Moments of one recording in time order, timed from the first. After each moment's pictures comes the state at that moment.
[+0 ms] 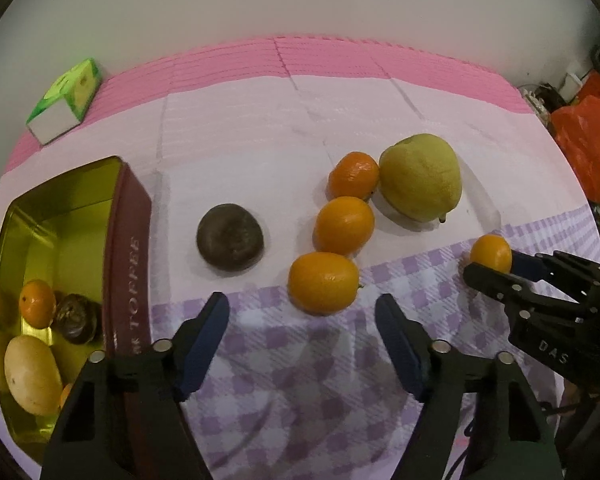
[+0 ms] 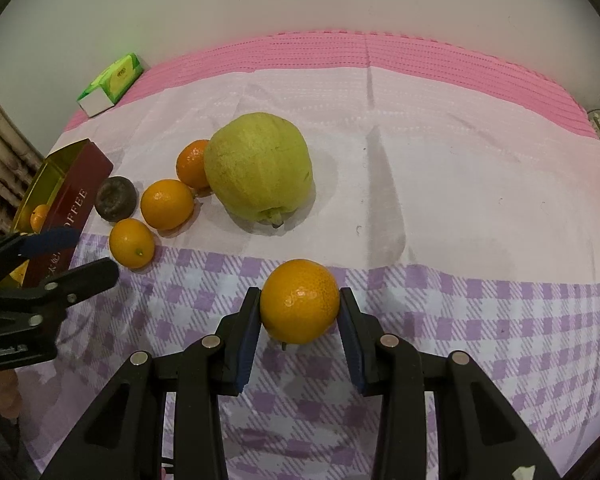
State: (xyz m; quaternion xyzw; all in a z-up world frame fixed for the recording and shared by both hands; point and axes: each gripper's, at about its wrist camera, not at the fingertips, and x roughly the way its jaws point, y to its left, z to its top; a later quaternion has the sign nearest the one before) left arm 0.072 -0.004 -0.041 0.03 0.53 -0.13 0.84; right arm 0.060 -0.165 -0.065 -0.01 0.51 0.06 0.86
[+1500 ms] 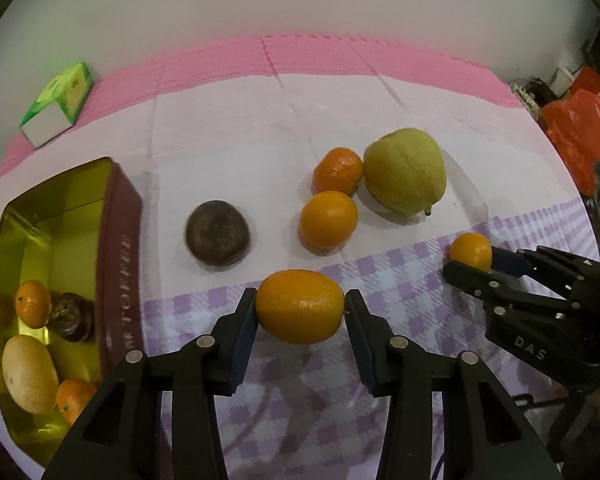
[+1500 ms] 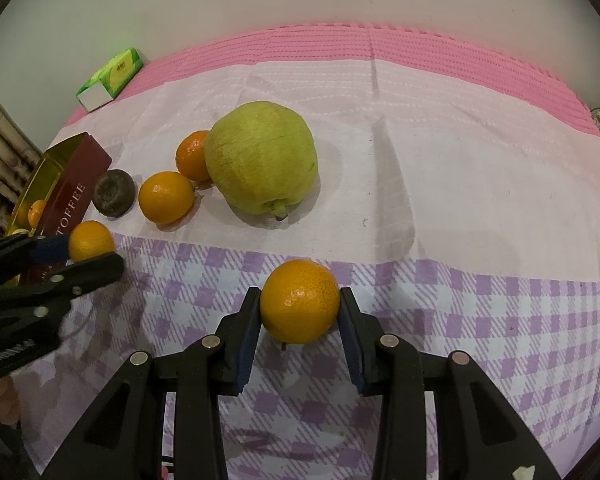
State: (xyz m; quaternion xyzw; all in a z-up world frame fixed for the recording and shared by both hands) left arm 0.067 -0.004 -0.033 0.02 0.53 -0.15 0.84; right arm 0.062 -0.161 -0.072 -0.01 0.52 0.07 0.85
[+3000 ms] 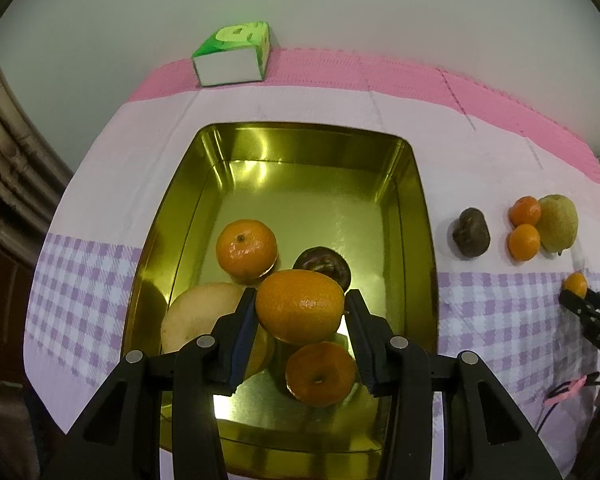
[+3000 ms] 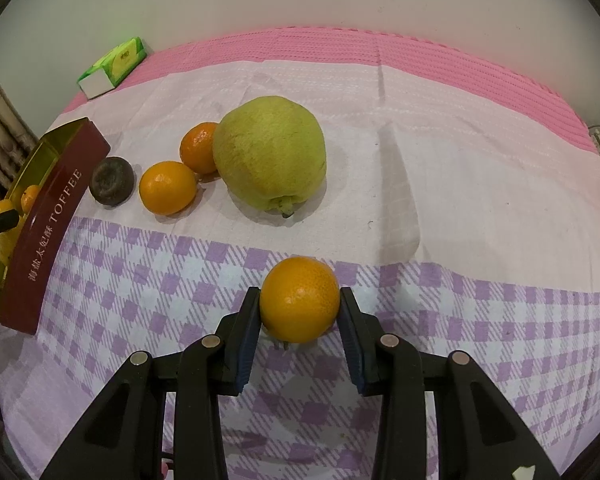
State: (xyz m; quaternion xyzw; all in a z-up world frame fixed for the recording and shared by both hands) left arm 0.050 0.159 -0.036 -0.03 0.52 0.02 0.85; right arm 0.061 -0.153 -0.074 -0.04 0.51 0.06 0.86
